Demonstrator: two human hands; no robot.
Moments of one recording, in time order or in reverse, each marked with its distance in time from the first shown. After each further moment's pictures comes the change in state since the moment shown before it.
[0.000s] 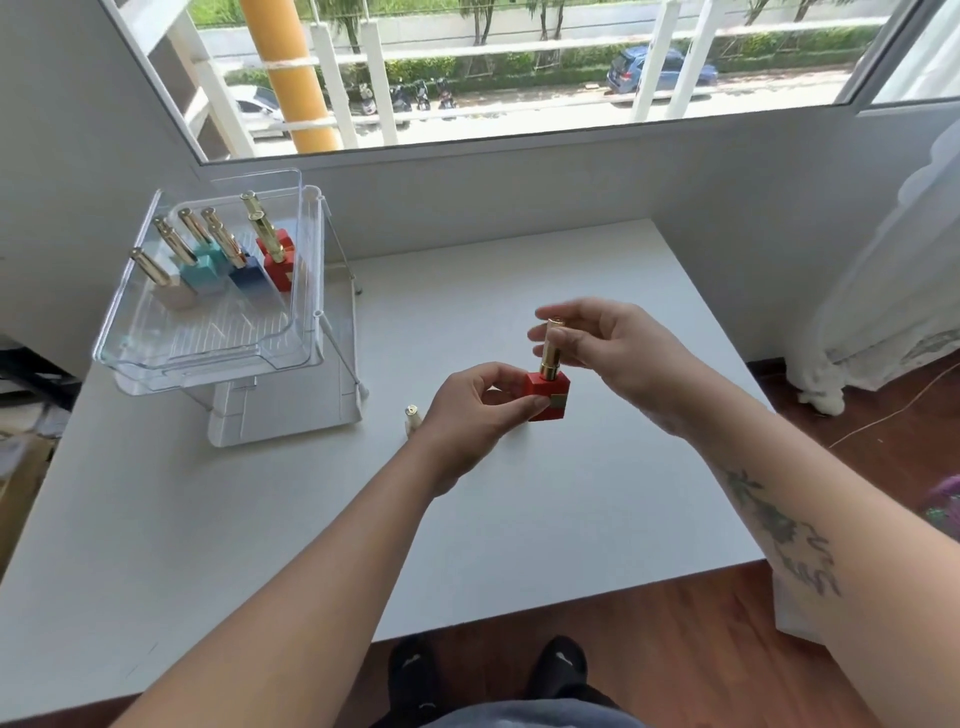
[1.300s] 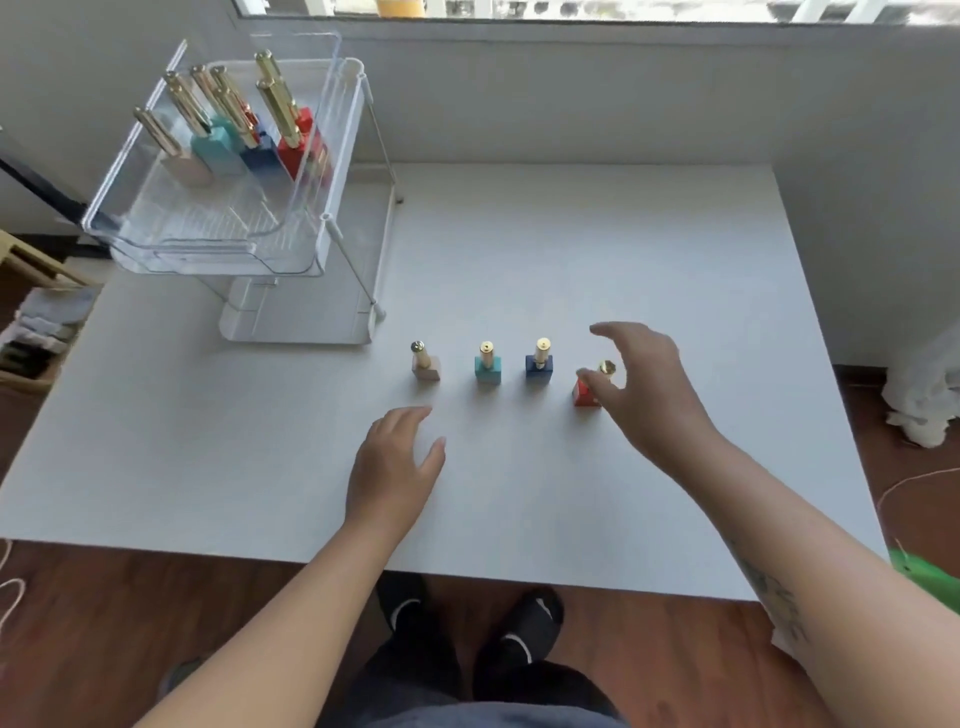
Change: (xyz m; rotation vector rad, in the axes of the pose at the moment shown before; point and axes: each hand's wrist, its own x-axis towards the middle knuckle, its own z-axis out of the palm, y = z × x) left_hand -0.045 -0.134 -0.013 0.889 0.599 -0.122; right_hand 0.029 0.110 -0.007 -0.645 0.017 -0.083
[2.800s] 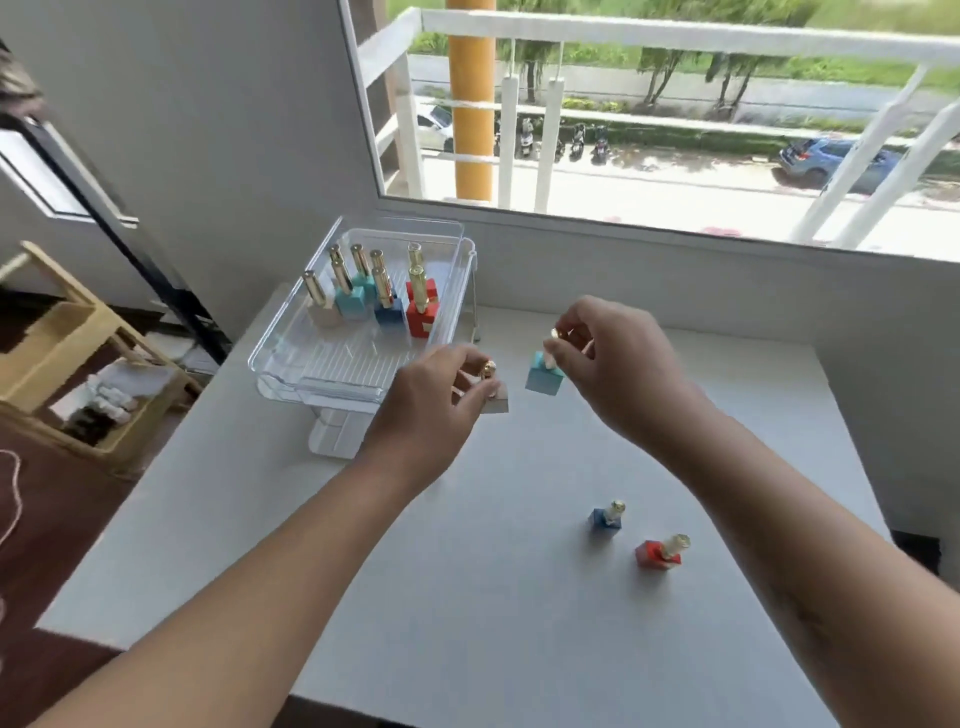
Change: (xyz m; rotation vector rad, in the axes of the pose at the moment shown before) left_hand 0.117 0.069 -0.178 -0.217 0.228 0.309; right_hand 0.090 -0.204 -0.051 -0.111 0.115 -0.347
